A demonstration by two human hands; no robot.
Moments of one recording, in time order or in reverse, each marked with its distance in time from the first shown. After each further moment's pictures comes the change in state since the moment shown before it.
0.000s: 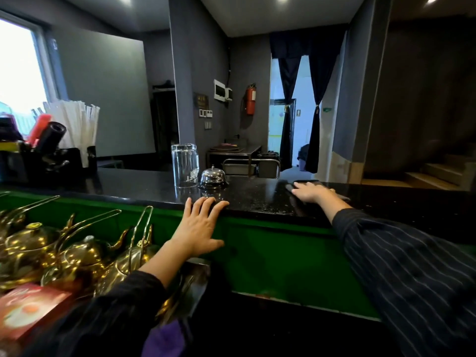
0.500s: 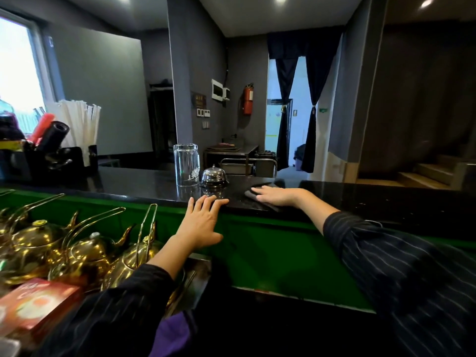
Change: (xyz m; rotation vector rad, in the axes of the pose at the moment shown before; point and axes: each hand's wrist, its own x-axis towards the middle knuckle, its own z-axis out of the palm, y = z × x) left_hand 0.001 0.002 -0.009 -0.122 -0.058 -0.052; right_hand -0.048 -0.070 0.001 0.065 -0.192 -0.393
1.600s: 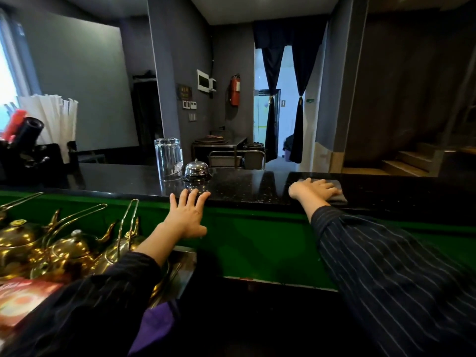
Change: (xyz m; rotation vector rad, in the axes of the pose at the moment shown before) left_hand 0.004 0.018 -0.015 0.075 -0.229 -0.089; right_hand -0.072 0.042 0.002 0.006 0.297 0.914
